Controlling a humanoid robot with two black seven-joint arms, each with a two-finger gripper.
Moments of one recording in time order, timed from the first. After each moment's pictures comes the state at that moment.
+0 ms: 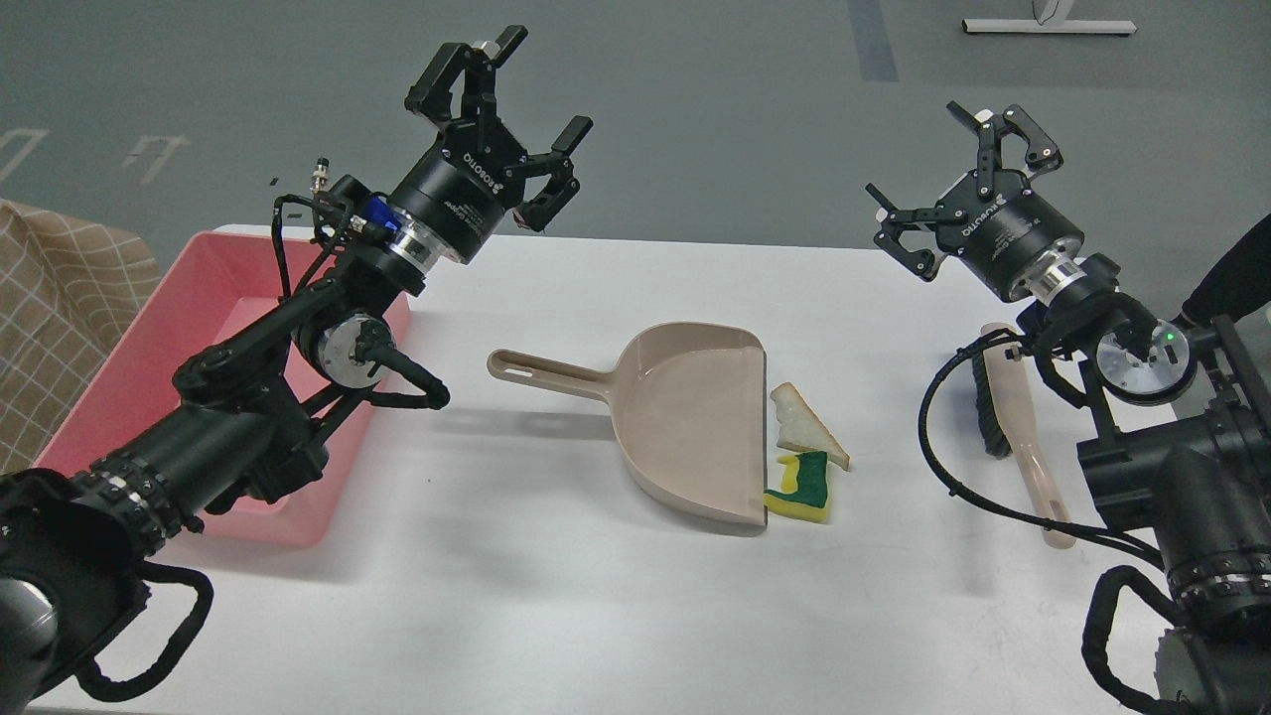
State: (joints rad) left arm -0.77 0.25 -0.75 -0.89 0.29 -0.45 -0.49; right arm 0.68 -0.04 1.61 0.75 -0.42 0.49 -0.39
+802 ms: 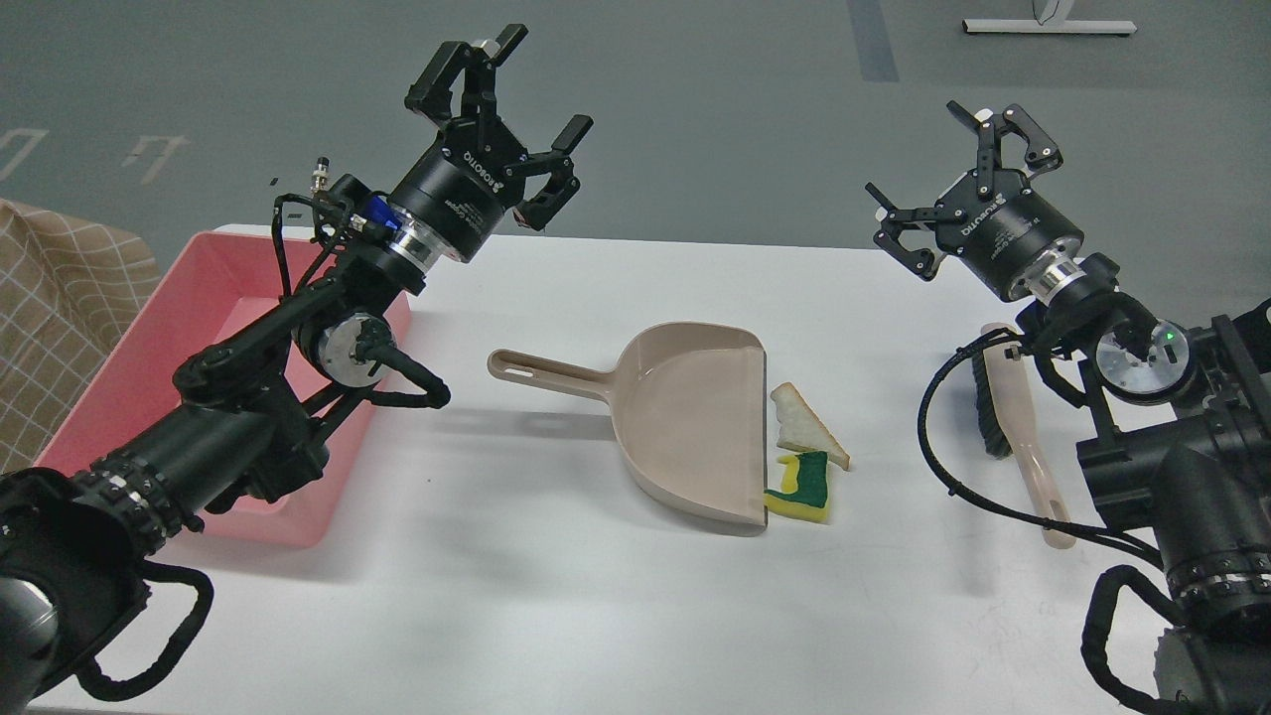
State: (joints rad) left arm -0.78 0.25 -0.75 -0.89 0.29 -0.44 -0.49; right arm 0.69 -0.04 1.61 0.75 -0.42 0.49 -0.39
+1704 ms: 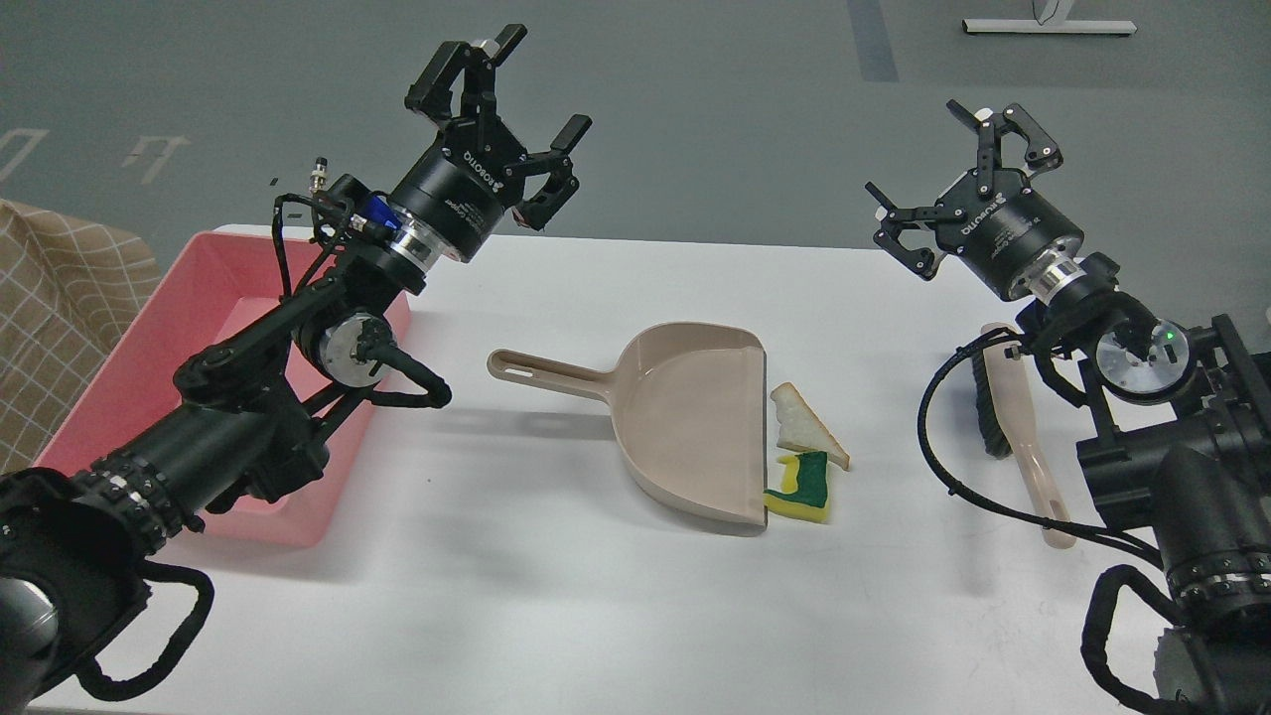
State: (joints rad) left arm -0.78 0.25 -0.75 -0.89 0.29 -0.44 -0.49; right arm 0.69 -0.04 1.61 0.76 -0.42 0.49 -0.39
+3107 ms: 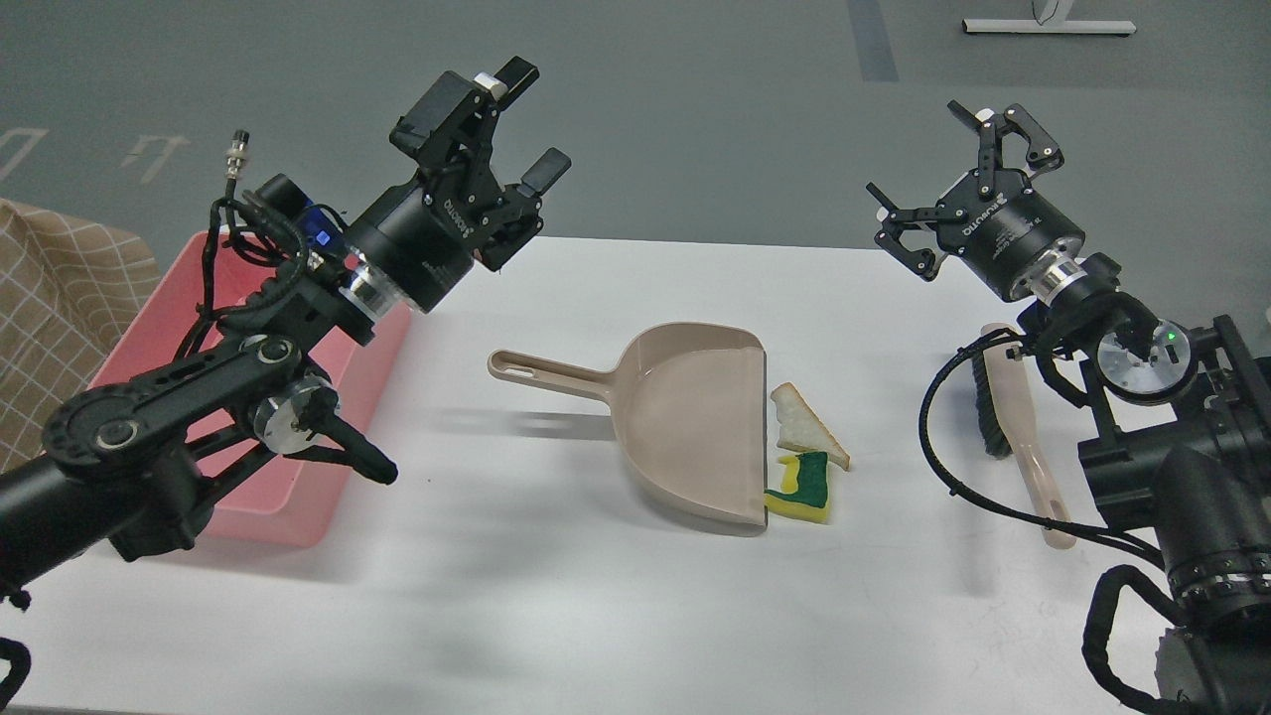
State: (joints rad) left arm -0.63 0.60 -0.62 -1.50 0.58 0.01 -0.49; right arm 0.69 -0.04 1.61 0.75 -0.42 0.49 -0.39
